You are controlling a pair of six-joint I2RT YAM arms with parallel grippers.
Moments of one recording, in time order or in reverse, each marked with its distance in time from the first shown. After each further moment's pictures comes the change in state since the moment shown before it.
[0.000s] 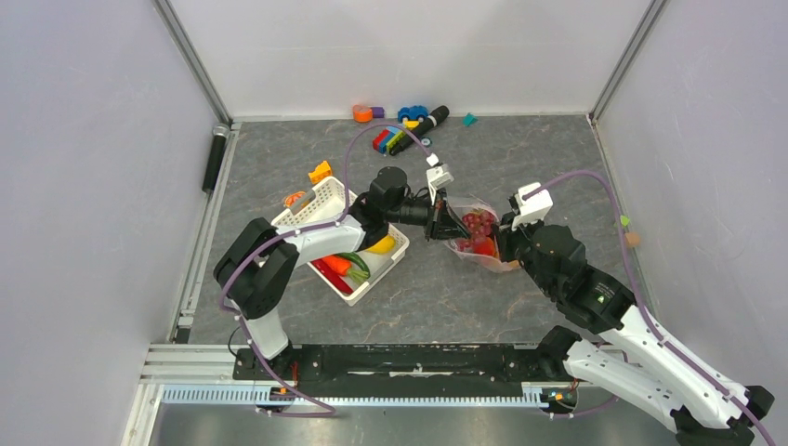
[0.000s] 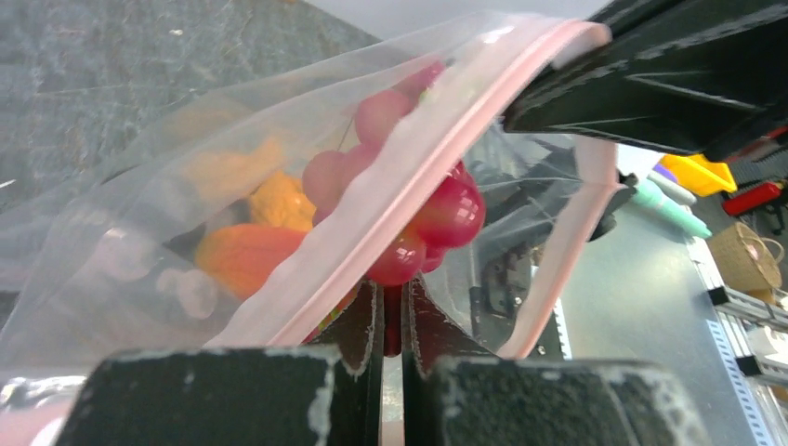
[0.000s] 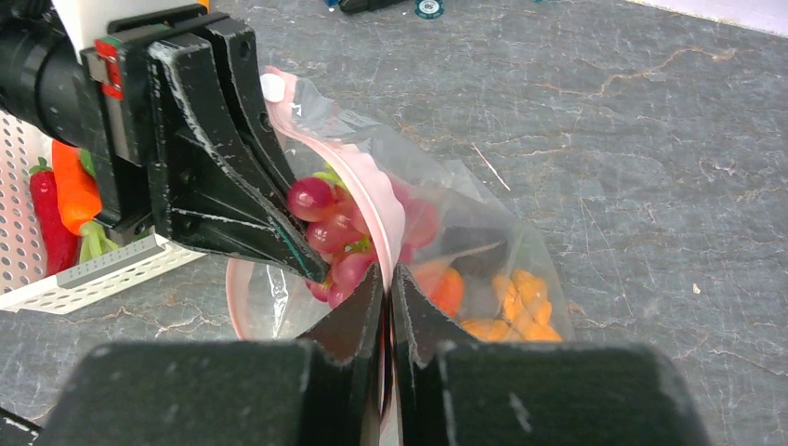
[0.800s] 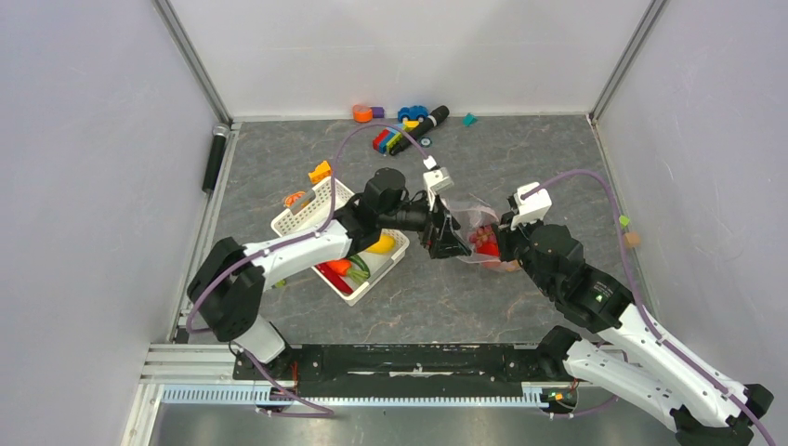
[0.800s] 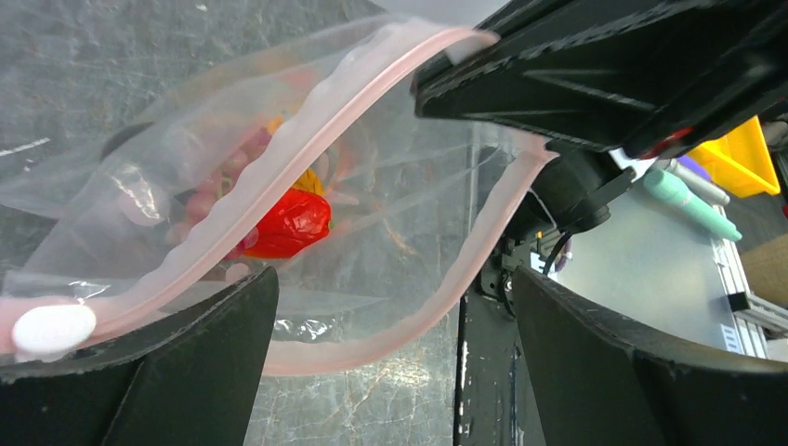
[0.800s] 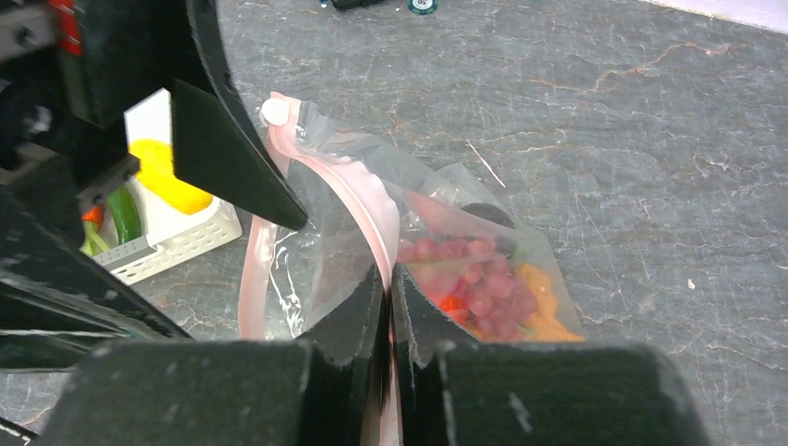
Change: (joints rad) left arm -0.047 -0.154 -0.003 -0.294 -0.137 0.096; right arm 0.000 0.010 -0.002 0.001 0.014 0.001
